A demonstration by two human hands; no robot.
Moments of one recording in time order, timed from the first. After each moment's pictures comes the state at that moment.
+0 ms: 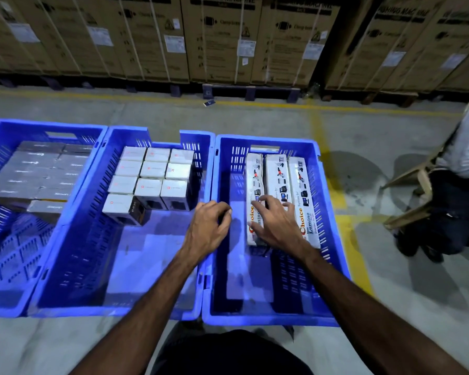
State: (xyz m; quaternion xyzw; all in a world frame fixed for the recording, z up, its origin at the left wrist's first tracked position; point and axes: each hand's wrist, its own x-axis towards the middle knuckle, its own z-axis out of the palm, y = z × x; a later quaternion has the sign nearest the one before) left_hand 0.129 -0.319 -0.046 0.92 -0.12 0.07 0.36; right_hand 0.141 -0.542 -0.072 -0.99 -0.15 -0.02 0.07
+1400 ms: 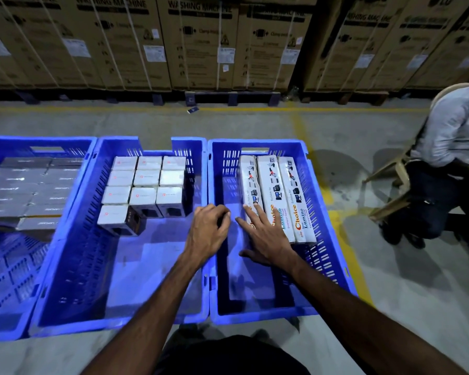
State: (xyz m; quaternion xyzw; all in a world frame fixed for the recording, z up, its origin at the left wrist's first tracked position) left_hand 0.130 -0.316 -0.050 0.91 -0.14 0.08 0.37; right_hand 0.105 -0.512 -0.080 -0.98 -0.15 0.10 -0.08
